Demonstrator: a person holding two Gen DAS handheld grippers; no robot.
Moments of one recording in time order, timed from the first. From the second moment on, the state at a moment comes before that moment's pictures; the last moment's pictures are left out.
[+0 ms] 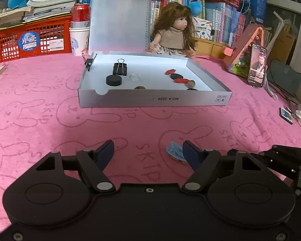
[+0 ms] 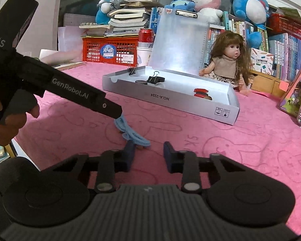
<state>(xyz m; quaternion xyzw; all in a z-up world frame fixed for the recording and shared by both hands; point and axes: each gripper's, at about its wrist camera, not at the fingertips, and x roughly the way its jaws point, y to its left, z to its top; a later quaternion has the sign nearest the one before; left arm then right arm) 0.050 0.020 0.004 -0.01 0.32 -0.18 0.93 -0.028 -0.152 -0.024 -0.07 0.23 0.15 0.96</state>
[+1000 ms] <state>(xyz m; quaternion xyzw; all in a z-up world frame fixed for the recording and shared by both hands) 0.041 0.004 -0.003 0.03 0.31 -0.20 0.93 -0.007 -0.189 -0.021 -0.06 0.23 0.11 0.96</state>
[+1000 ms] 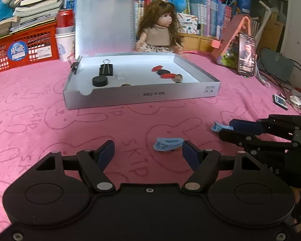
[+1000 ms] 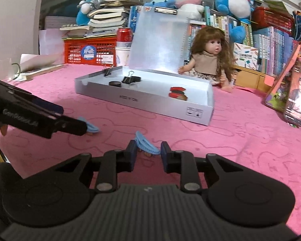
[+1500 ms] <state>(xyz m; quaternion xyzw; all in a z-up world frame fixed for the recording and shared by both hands) 0.033 -0.028 -0.013 0.05 0.28 -0.18 0.94 0.006 -0.194 -0.024 -0.01 0.24 0.11 0.96</state>
